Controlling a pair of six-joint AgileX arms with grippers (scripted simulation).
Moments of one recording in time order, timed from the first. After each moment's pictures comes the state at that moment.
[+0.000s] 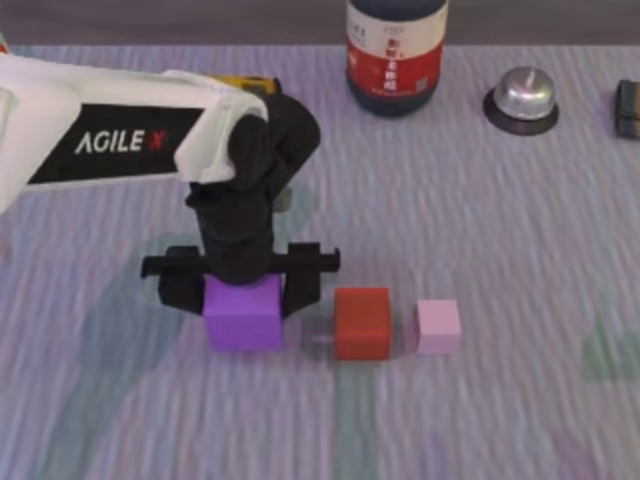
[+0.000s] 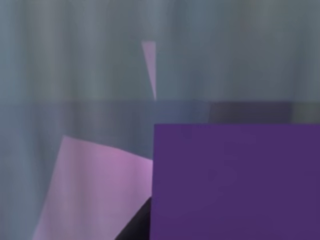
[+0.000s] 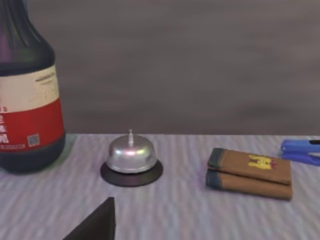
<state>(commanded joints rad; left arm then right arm) -0.57 2.08 1.39 -0.87 0.00 -0.56 0.01 0.00 0.00 0.00 0.00 0.00</state>
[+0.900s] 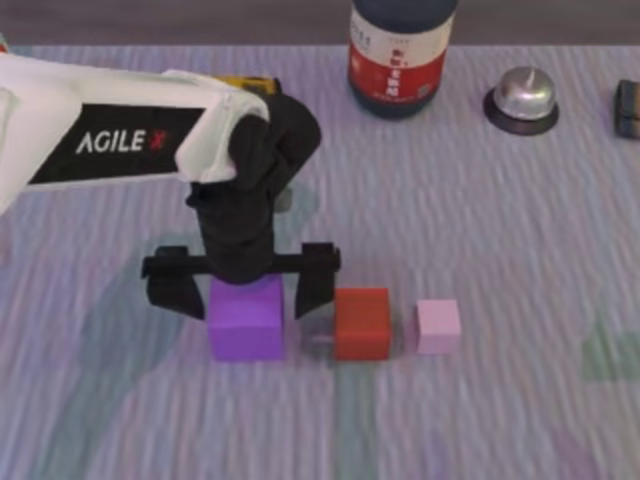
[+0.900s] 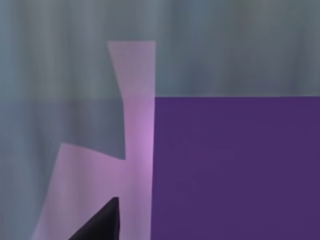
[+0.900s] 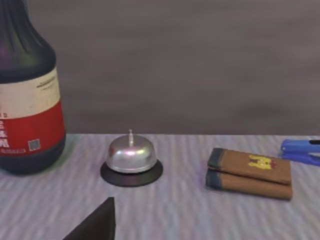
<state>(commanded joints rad) -0.57 2.08 1.39 -0.87 0.00 -0.56 0.01 0.00 0.00 0.00 0.00 0.00</state>
